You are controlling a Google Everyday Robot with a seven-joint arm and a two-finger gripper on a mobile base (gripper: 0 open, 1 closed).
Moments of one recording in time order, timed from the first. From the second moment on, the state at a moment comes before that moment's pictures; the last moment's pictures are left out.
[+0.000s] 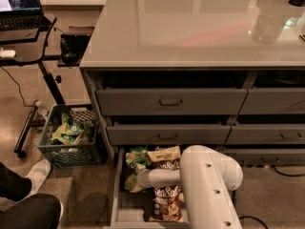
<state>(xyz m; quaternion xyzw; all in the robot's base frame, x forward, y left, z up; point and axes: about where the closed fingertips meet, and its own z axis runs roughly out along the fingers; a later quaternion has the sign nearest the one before) 0.636 0.089 0.138 -0.65 0.67 0.09 0.35</state>
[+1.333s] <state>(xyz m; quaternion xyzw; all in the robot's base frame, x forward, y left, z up) 0.502 0.062 0.319 -0.66 0.59 0.09 0.45</state>
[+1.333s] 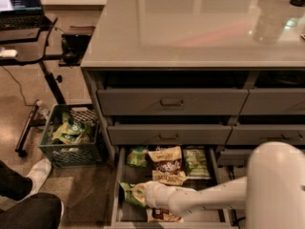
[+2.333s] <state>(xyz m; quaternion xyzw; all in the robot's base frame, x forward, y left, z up) 0.420 -0.006 0.386 -0.61 0.61 0.04 0.50</state>
